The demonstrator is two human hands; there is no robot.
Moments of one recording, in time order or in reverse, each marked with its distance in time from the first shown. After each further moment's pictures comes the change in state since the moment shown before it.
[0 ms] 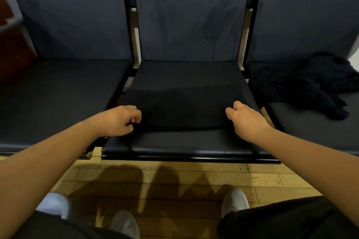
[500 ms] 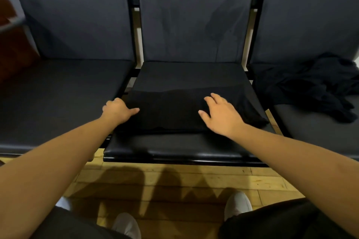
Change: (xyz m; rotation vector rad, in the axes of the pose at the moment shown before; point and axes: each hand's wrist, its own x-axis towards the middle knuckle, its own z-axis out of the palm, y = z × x) left_hand 0.039 -0.013 0.007 -0.420 0.271 -0.791; right_hand 0.049 -0.056 0.003 0.342 0.072 0.063
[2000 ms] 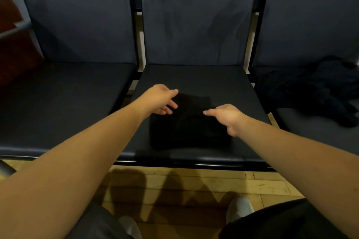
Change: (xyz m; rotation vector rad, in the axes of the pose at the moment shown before) left_hand -0.057 0.107 -0.008 -0.463 -0.315 0.224; right_hand 0.005 -0.009 -0.025 1.092 -0.177 0.629
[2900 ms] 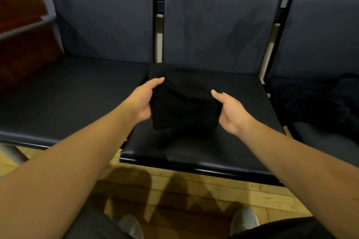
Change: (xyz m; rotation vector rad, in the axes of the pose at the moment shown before) left_hand -0.013 -0.039 -0.050 -0.913 0.016 -0.028; right_hand 0.009 -0.030 0.034 0.580 -0.259 -0.141
